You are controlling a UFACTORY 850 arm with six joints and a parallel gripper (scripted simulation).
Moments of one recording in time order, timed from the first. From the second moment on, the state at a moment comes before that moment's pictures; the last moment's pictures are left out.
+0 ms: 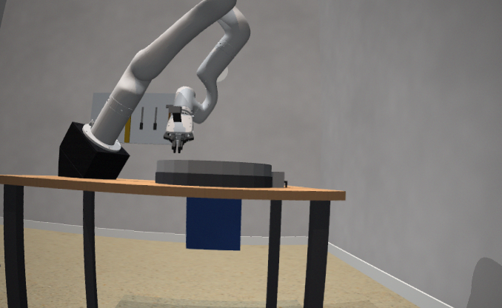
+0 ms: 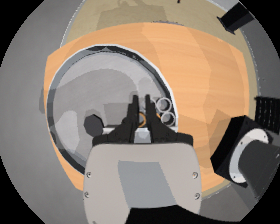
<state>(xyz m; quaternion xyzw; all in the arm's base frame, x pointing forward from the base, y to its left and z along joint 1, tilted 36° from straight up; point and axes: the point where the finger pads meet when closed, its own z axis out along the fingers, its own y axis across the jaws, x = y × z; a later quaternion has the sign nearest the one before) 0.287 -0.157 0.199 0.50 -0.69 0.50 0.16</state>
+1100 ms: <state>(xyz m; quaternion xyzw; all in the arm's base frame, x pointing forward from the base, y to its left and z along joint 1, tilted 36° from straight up) 0.299 -0.165 0.181 0.50 -0.69 0.50 0.16</state>
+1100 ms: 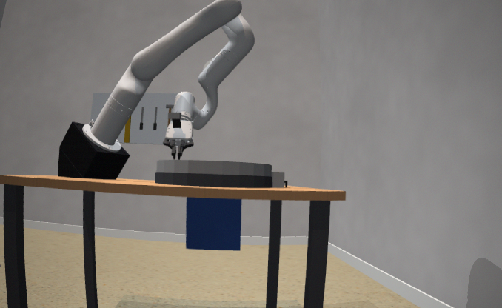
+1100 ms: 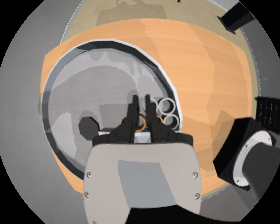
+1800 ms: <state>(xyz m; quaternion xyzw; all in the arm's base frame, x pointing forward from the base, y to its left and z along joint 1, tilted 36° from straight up) 0.301 -0.166 0.176 0.50 -0.69 0.50 0.16</state>
